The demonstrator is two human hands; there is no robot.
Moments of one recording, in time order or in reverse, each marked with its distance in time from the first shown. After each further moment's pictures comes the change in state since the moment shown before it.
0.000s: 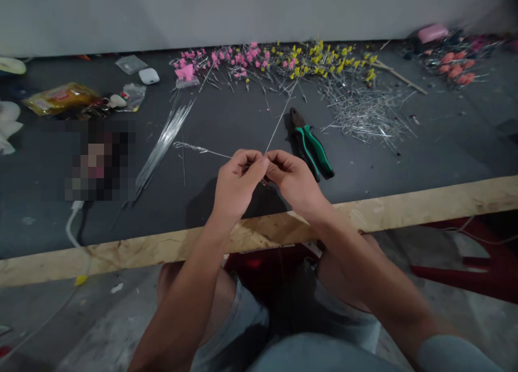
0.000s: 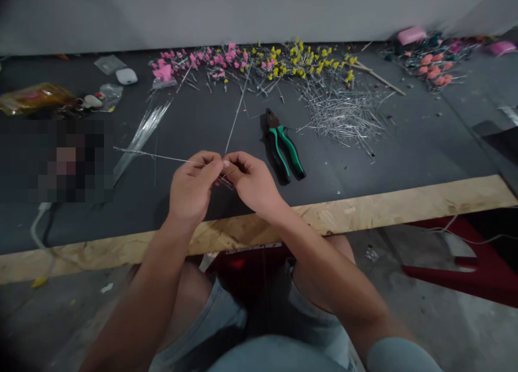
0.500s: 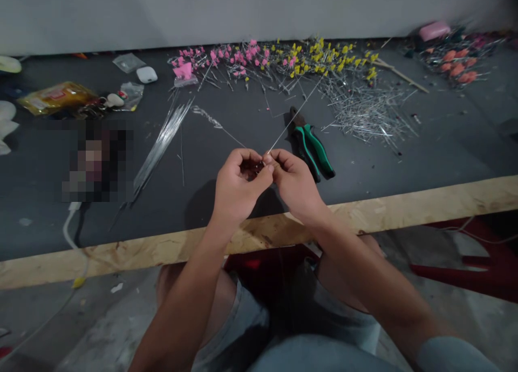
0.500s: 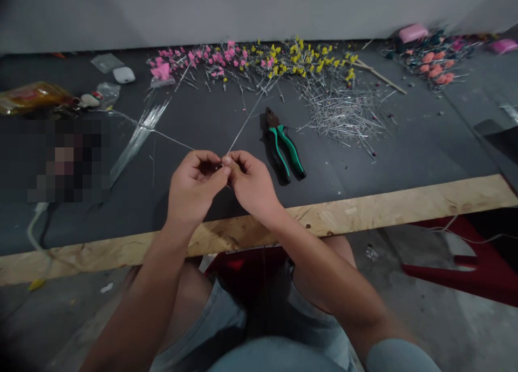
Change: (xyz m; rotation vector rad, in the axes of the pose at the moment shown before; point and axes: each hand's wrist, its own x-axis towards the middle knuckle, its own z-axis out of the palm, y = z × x) left_hand -0.004 0.002 0.003 0.152 0.052 0.066; right_hand -0.001 0.003 0.004 -0.071 0.101 -0.035
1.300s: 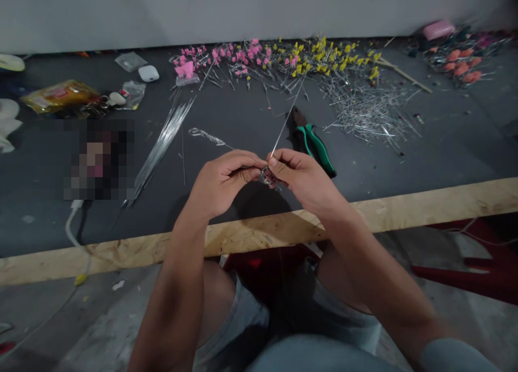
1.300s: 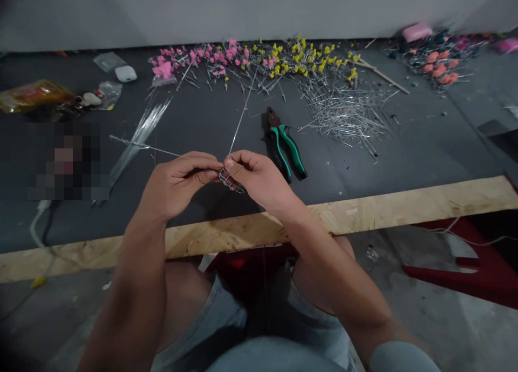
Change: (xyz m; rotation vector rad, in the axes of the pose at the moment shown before) left_hand 0.015 0.009 -0.042 0.258 -0.323 0.187; right_hand 0.002 -0.014 -0.017 0.125 -0.236 0.117
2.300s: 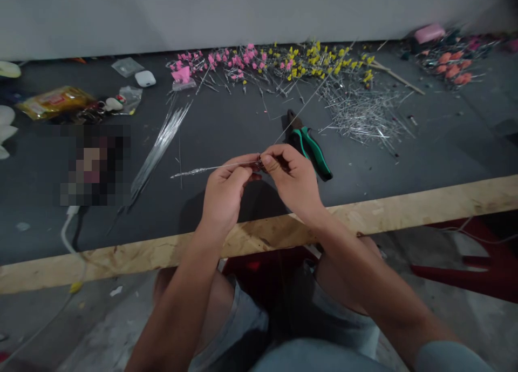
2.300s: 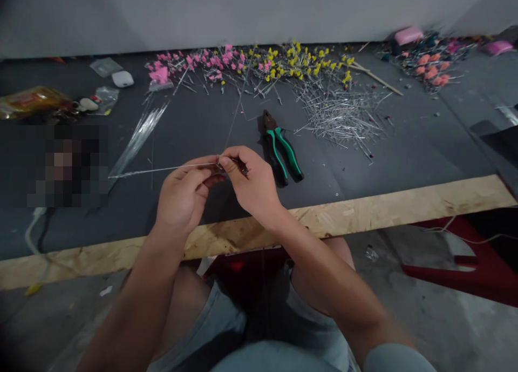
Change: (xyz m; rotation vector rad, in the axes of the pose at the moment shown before) left_hand -0.001 -0.005 0.041 -0.597 0.335 -0.353; right_hand 0.003 0.011 0.006 -0.427 0.299 -0.377
